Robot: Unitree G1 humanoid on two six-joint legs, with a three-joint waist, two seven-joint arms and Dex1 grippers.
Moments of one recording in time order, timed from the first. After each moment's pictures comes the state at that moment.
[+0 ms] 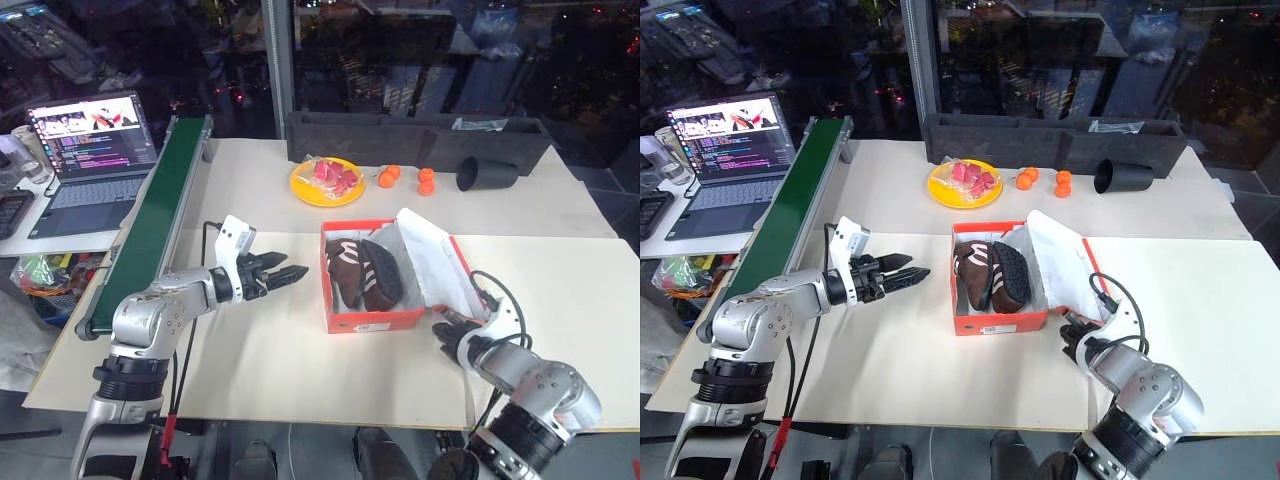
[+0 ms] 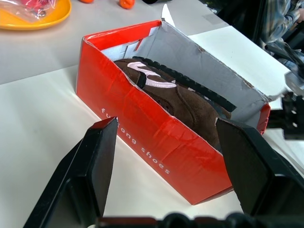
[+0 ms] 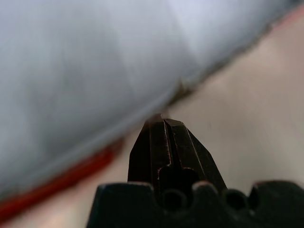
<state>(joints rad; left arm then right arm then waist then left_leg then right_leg) -0.49 0.49 0.04 -0.10 -0.59 0.85 -0.70 -0.48 0.09 -0.93 -0.23 0.45 1.38 -0.15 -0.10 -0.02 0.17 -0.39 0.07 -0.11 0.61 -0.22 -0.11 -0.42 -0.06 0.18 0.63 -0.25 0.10</state>
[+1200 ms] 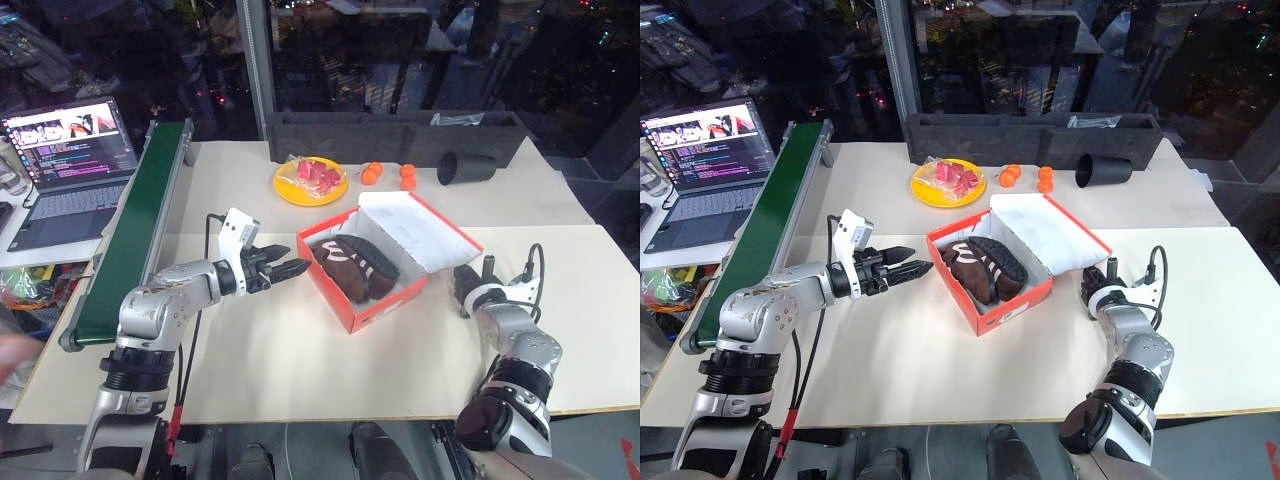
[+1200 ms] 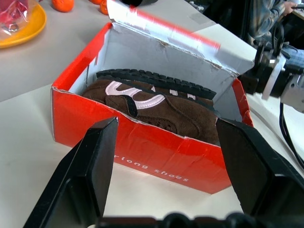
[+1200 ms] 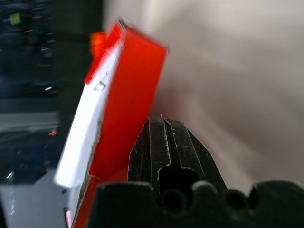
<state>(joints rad) -0.54 0.47 0.03 -0.05 -0.55 0.82 -0.72 -0.64 -0.11 -0.92 0.45 0.92 0.66 0.06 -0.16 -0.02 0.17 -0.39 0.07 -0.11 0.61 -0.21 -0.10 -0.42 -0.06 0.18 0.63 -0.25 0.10</state>
